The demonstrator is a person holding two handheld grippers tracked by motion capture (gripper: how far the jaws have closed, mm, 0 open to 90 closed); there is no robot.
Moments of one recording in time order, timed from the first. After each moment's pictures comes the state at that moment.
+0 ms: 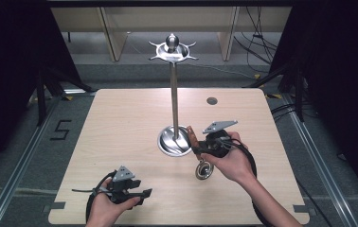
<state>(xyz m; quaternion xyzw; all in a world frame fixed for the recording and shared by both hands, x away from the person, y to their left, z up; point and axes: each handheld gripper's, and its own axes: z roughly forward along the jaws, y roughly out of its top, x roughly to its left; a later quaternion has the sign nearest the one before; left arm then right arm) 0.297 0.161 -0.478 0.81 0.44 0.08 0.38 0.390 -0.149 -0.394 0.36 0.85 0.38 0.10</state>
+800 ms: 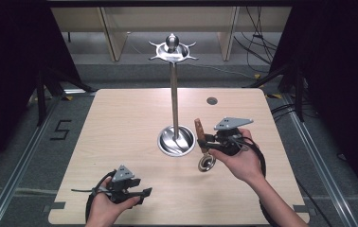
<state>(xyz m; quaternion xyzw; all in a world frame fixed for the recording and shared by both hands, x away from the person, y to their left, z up) 0.297 0.161 -0.476 0.81 0.43 0.09 0.39 0.385 -0.171 -0.374 0.34 0.82 0.44 0.13</state>
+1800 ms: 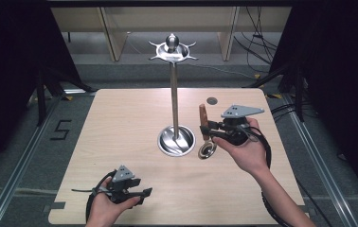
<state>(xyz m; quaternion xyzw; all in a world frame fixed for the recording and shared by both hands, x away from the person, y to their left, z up) 0.297 0.161 -0.477 0.81 0.43 0.09 0.39 0.389 -0.178 -0.339 0.34 0.80 0.47 0.15</state>
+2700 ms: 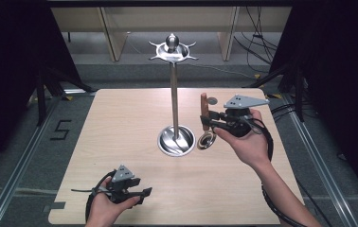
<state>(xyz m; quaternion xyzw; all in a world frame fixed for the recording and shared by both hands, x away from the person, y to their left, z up) 0.297 0.162 -0.476 0.81 0.43 0.09 0.39 0.397 -0.178 -0.317 0.33 0.78 0.50 0.18</state>
